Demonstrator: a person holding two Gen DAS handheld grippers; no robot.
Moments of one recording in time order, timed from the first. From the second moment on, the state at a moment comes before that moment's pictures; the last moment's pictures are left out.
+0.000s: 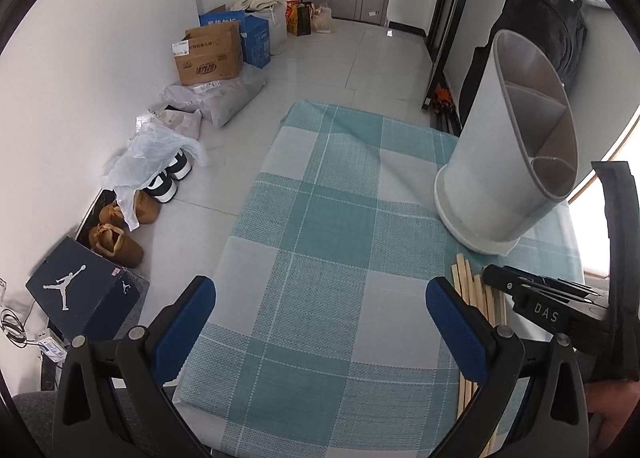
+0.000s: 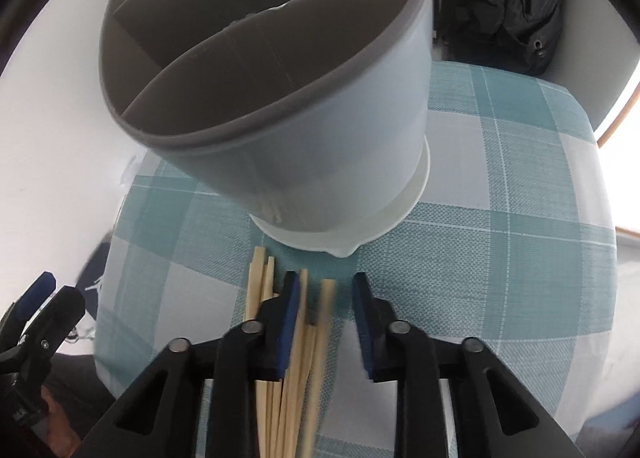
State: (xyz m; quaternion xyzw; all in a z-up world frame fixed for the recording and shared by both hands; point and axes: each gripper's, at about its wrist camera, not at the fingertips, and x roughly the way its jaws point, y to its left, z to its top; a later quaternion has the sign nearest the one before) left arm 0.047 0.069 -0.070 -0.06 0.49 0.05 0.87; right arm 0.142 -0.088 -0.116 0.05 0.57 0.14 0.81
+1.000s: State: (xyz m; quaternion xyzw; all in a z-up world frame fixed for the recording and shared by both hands) left arm 0.051 0.003 -0.112 0.00 0.59 -0.04 0.81; right arm 0.101 -0.226 -0.050 0.27 0.42 0.17 0.85
